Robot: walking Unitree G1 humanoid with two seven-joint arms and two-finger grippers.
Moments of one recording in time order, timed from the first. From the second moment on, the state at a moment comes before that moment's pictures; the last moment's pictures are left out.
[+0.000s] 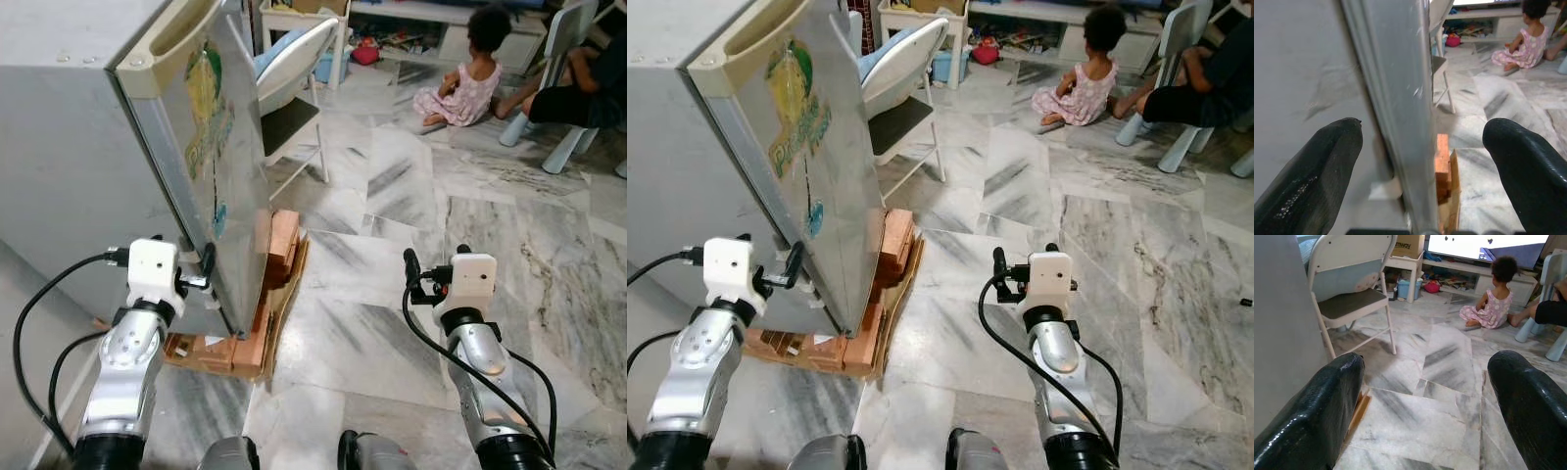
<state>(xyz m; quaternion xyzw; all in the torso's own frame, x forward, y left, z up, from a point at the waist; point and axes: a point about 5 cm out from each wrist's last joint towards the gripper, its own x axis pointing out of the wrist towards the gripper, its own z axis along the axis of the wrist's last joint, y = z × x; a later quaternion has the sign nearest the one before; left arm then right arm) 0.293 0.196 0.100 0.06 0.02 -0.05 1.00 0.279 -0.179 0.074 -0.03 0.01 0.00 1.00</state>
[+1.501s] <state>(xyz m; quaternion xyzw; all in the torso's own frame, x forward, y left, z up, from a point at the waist) 0.328 0.052 0.148 0.01 -0.04 -0.36 0.93 0.247 -0.203 0.023 -0.12 0.21 0.03 0.97</state>
